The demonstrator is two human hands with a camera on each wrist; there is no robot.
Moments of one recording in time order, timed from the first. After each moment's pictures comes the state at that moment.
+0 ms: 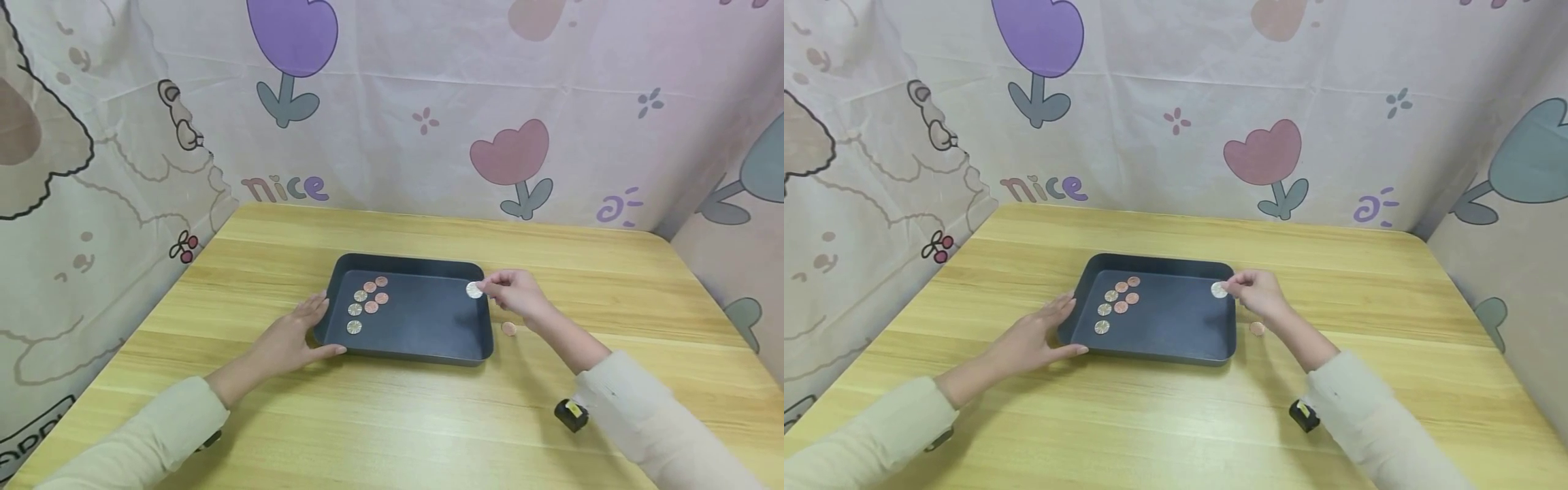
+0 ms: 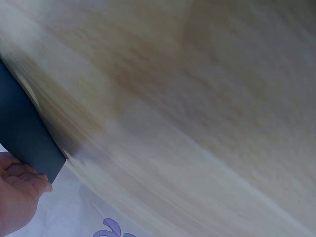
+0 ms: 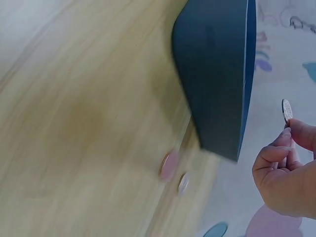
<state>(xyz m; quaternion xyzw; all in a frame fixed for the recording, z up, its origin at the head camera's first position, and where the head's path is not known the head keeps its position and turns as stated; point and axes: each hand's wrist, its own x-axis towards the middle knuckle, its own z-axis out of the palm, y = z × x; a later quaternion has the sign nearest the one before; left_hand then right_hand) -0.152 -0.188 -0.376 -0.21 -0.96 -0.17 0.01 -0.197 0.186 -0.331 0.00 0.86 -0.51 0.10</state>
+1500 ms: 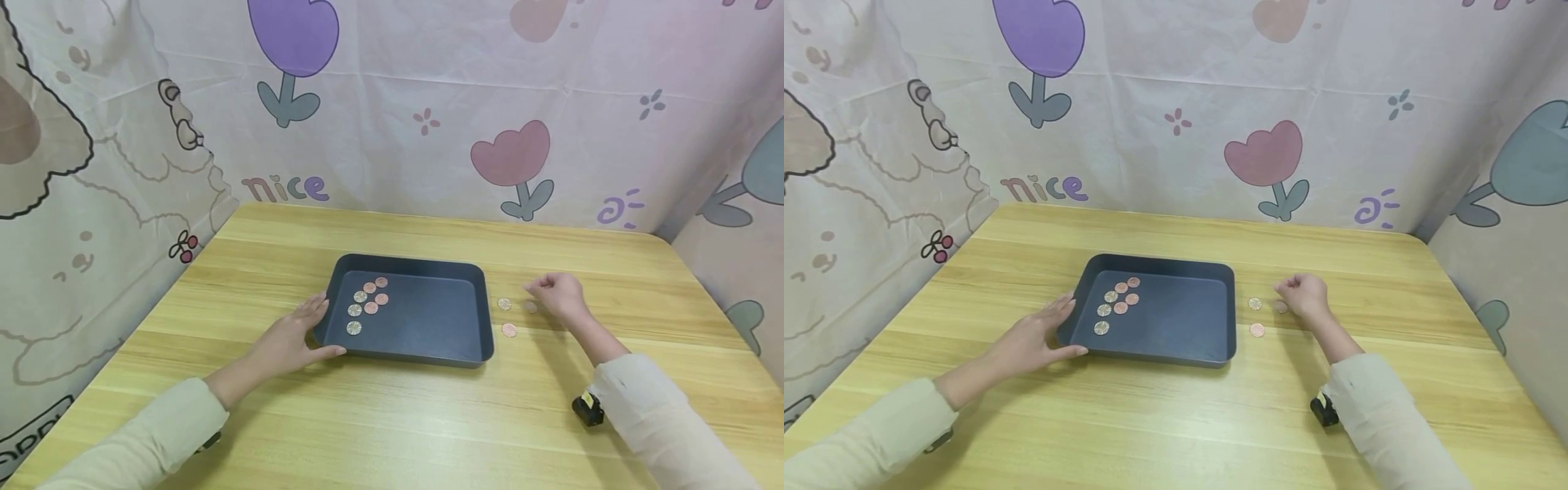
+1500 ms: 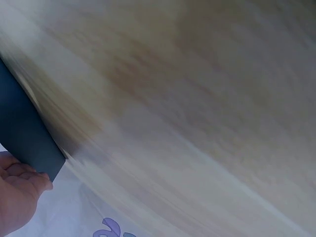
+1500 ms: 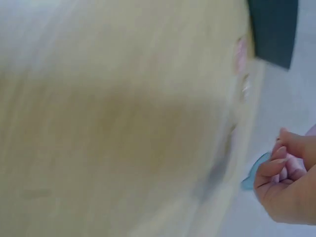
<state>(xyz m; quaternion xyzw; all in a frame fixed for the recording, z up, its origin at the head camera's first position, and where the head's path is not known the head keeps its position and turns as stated) -0.151 -0.186 -0.375 -0.20 -0.96 -0.18 0.01 -0.211 0.256 -0.358 0.07 0.93 -0.36 0.02</state>
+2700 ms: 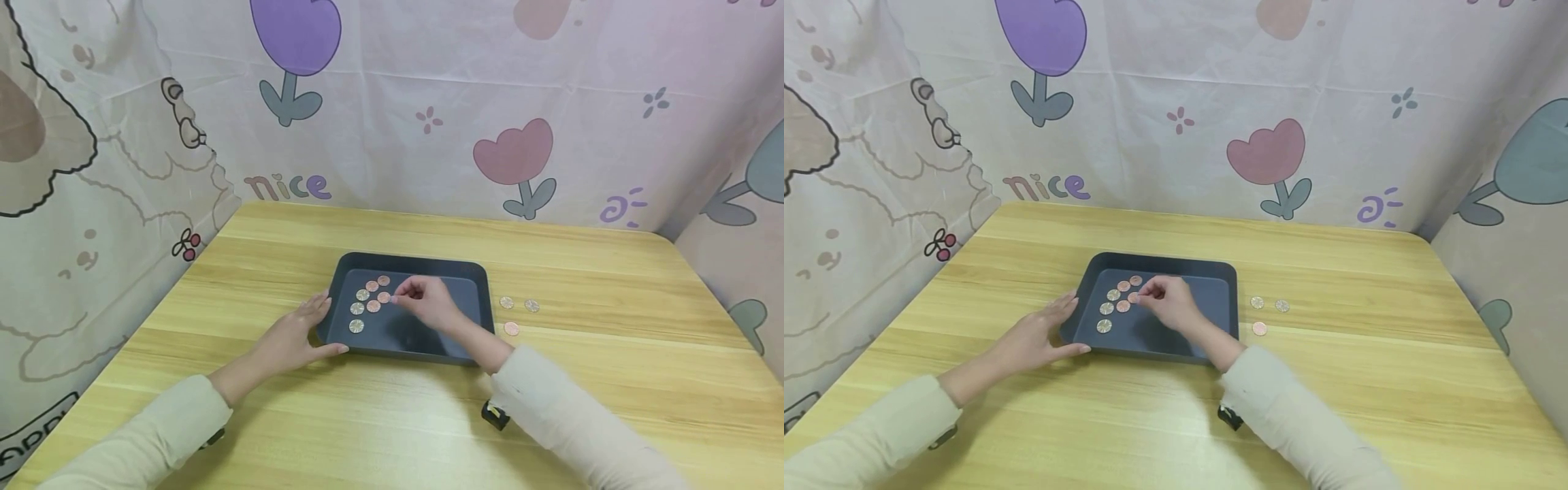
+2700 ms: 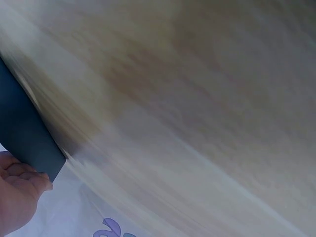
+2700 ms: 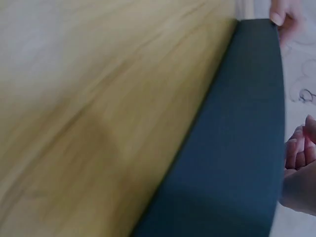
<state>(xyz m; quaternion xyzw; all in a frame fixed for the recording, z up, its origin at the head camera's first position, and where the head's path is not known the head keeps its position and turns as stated) -0.152 -0.187 -0.376 -0.21 -0.96 -0.17 0.01 -0.197 0.068 -0.356 -0.17 0.84 -0.52 0.04</state>
